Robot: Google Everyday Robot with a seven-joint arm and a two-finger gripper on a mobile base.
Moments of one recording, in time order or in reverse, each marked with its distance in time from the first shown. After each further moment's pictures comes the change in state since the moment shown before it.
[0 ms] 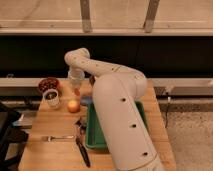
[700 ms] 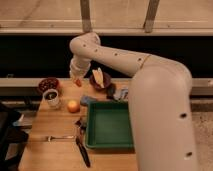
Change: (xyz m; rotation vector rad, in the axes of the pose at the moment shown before) arm 0.046 0.012 -0.139 0.010 -0.175 -0.043
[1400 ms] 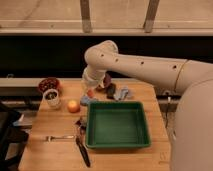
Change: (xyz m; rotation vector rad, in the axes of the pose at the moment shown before) arm 0.099 0.003 -0.033 0.011 0.060 0.101
